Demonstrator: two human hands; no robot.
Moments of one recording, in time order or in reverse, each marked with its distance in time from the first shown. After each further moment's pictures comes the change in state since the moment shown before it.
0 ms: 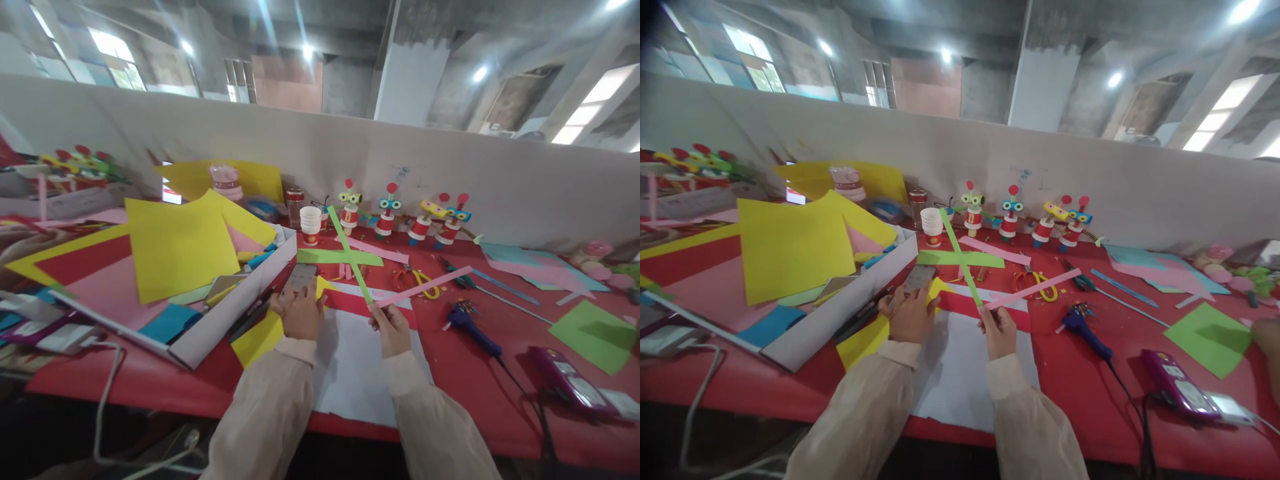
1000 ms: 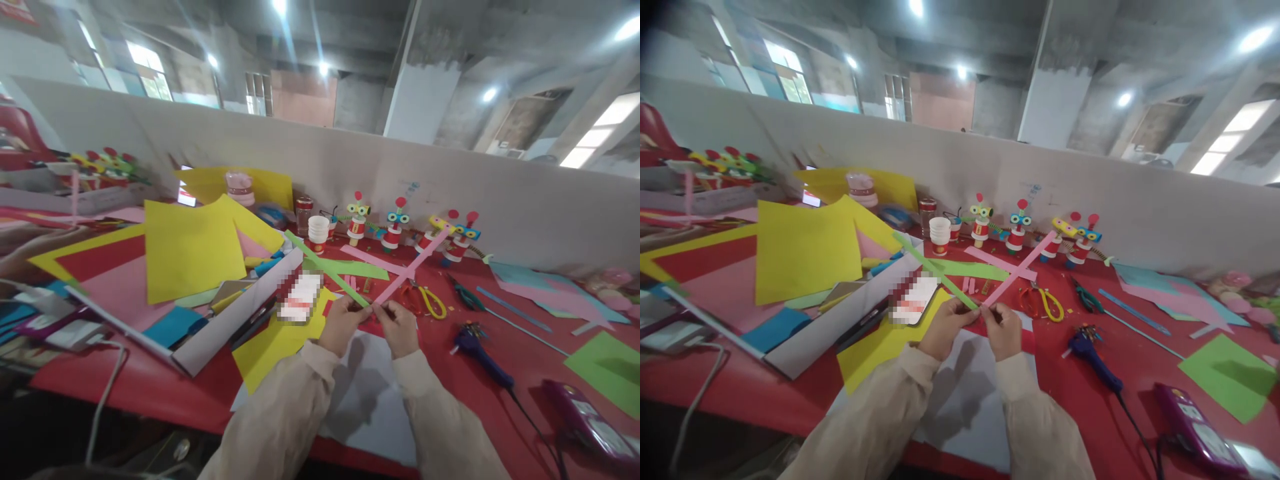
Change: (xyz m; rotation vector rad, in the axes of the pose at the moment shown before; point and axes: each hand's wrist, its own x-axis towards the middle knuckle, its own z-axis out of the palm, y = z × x) left_hand 0.014 0.055 0.014 -1.570 -0.477 -0.294; right_hand 0.034 -0.030 0.006 -0.329 -0.128 -0.175
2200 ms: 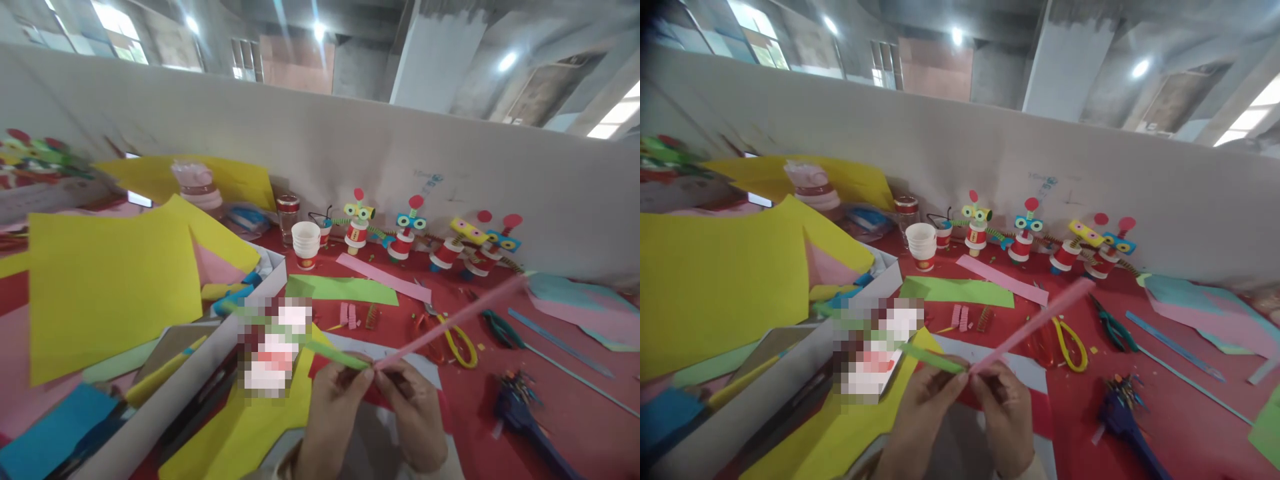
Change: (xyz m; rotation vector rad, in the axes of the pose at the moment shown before) left_hand 0.010 -0.001 -0.001 -0.054 0.229 -0.103; right_hand 0.003 0.018 0.008 0.269 -0.132 0.217
